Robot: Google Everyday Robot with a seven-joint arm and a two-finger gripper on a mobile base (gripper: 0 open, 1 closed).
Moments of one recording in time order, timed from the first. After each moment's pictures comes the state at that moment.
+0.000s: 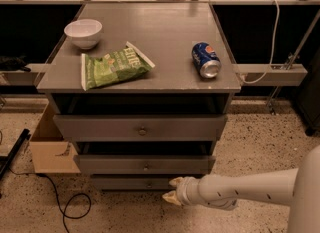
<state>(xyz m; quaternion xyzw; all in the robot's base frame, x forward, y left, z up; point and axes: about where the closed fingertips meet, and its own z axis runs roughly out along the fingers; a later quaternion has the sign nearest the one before) 0.490 -0.047 0.374 -0.49 0.80 0.14 0.31</state>
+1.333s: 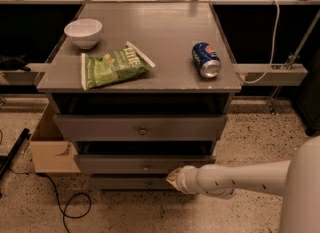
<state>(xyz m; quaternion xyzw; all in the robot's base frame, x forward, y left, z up) 0.533 -0.054 0.384 -0.48 0.80 0.12 0.33</state>
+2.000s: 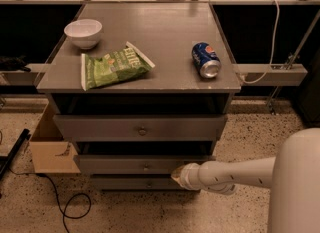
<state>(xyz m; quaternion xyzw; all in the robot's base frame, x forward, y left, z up) 0.554 -0.072 0.371 -0.48 0.81 0.10 0.32</state>
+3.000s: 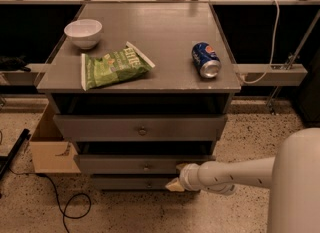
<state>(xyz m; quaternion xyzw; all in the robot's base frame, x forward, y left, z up) 0.554 -0.072 0.371 -0.48 0.81 0.10 0.32</state>
